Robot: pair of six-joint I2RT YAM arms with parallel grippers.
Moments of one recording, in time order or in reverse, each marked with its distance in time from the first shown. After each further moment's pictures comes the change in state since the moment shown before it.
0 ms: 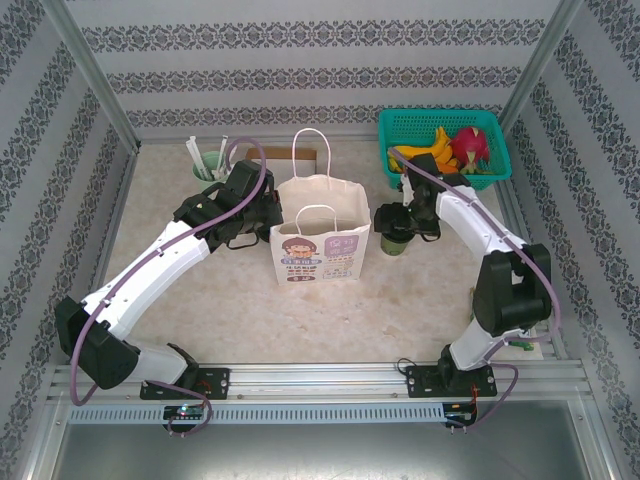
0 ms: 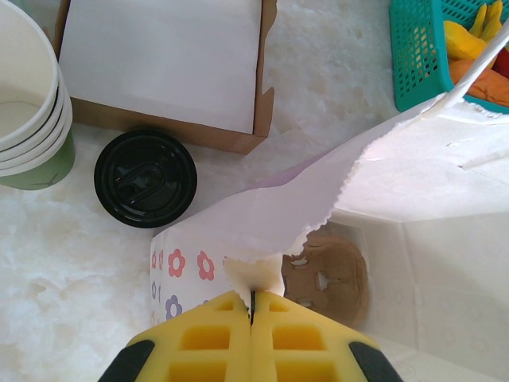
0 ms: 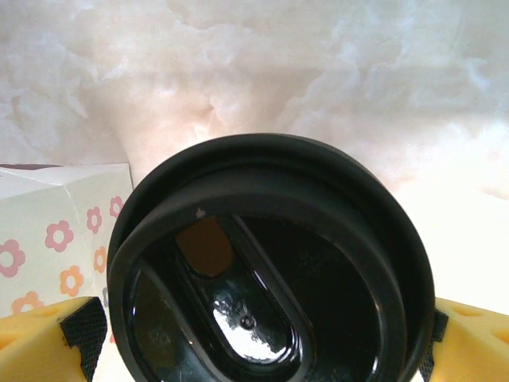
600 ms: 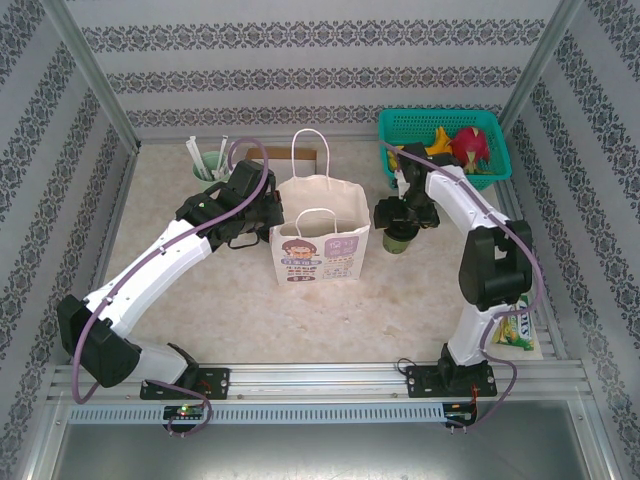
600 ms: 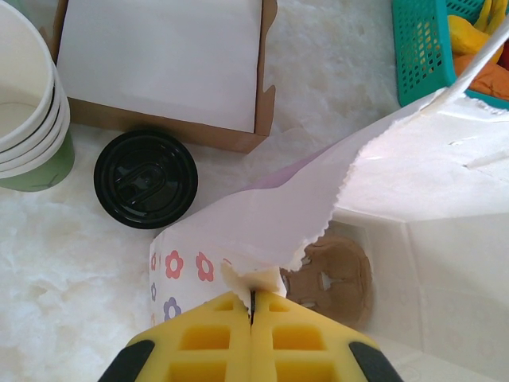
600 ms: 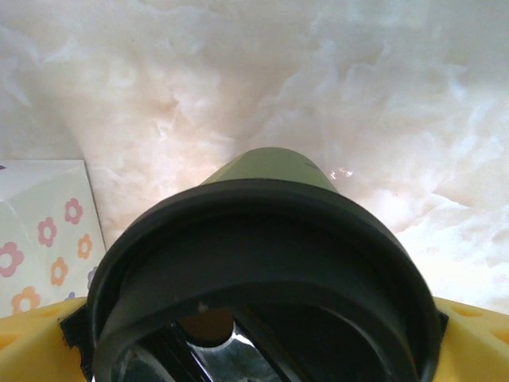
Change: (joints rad) left arm 0.000 0.012 0.003 0.000 0.000 0.010; right arm 0.008 0.184 0.224 -0.197 0.064 -0.054
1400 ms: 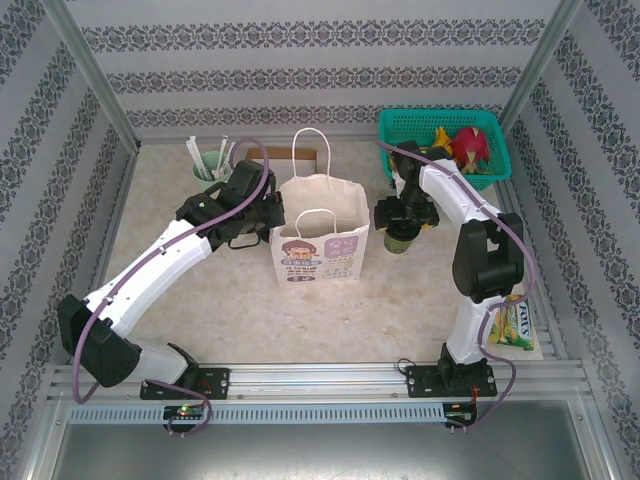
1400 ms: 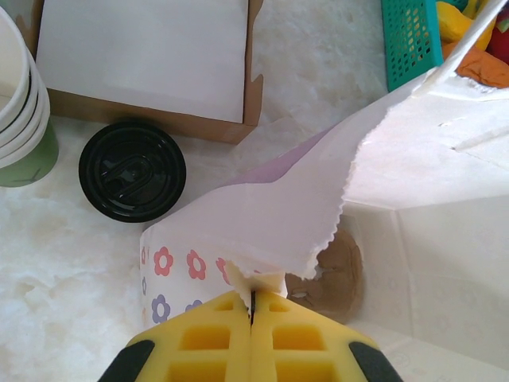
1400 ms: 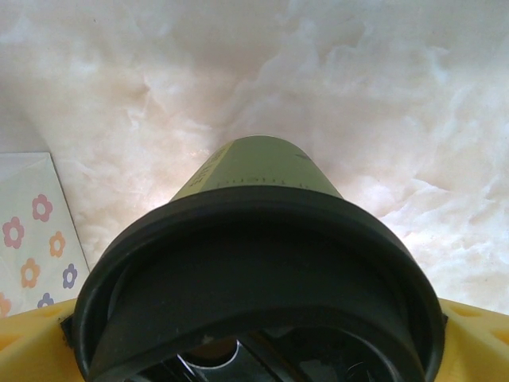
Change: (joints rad) left arm 0.000 0.000 0.000 0.004 0.039 0.008; right arm 0.013 0.064 0.083 -0.091 0.056 0.013
